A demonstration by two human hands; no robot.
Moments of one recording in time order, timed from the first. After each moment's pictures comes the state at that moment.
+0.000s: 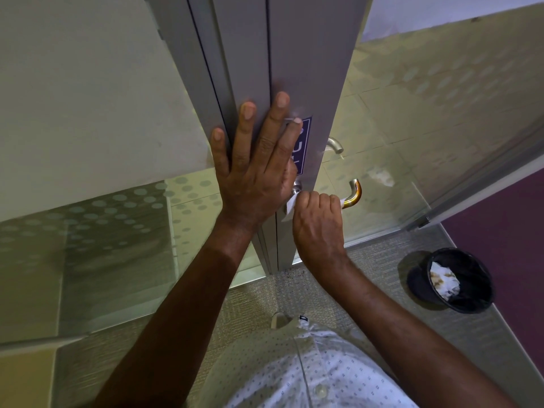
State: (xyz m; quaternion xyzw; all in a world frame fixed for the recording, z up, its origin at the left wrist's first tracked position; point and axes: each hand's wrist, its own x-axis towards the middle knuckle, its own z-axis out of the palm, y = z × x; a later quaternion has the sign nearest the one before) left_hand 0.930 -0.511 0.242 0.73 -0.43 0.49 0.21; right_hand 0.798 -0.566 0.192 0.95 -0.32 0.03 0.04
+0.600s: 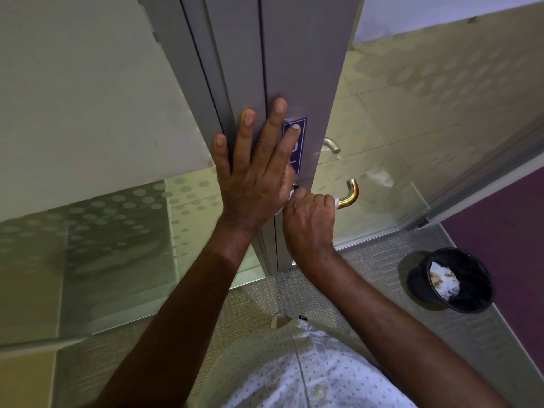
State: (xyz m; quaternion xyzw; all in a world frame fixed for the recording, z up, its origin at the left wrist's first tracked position) left_hand 0.924 -0.511 0.235 0.74 -0.43 0.48 0.20; right_hand 0.813 -0.559 0.202 0.93 -0.36 0.00 0.03
